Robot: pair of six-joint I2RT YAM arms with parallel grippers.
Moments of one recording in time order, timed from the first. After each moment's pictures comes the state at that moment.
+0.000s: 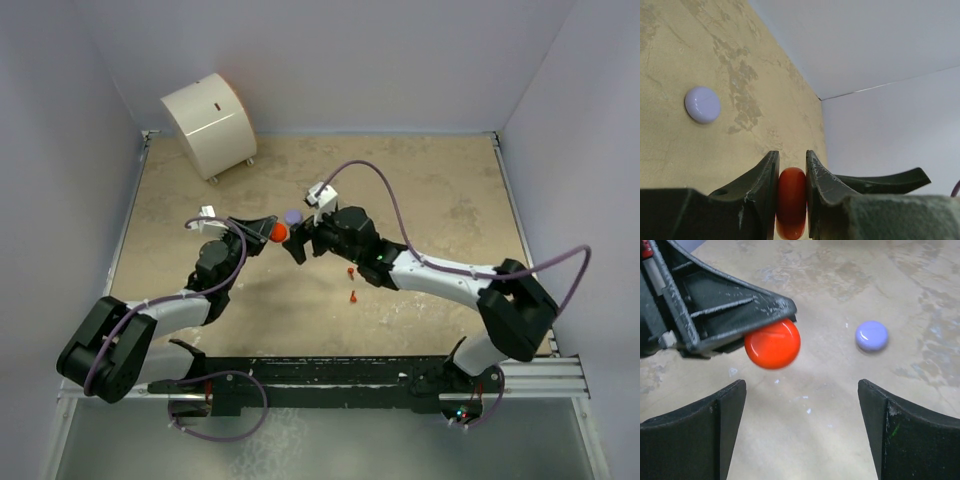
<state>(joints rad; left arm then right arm) -0.45 1.26 0.28 0.95 -0.14 -1.16 0.87 1.58 0.95 0.33 0.00 0.16</state>
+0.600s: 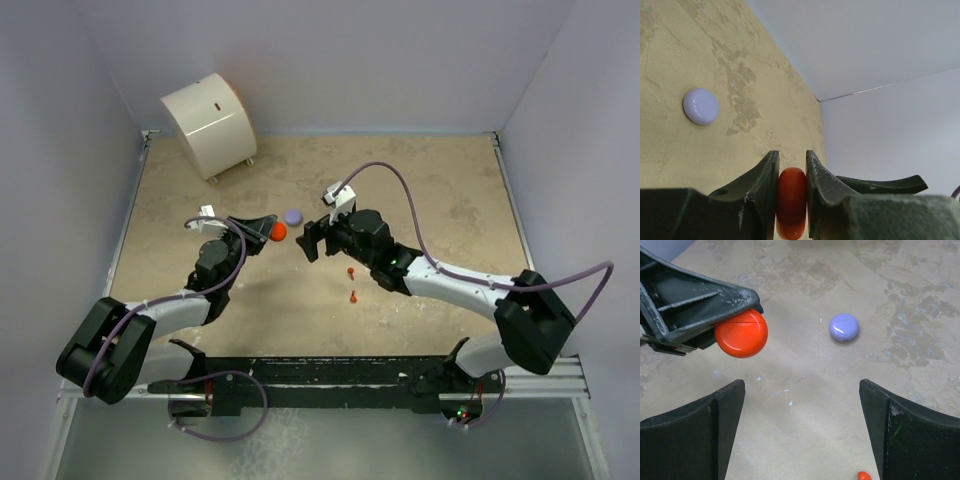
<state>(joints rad) -0.45 1.26 0.29 0.94 -0.15 -1.17 0.84 1.41 0.84 0.32 0.09 0.18</state>
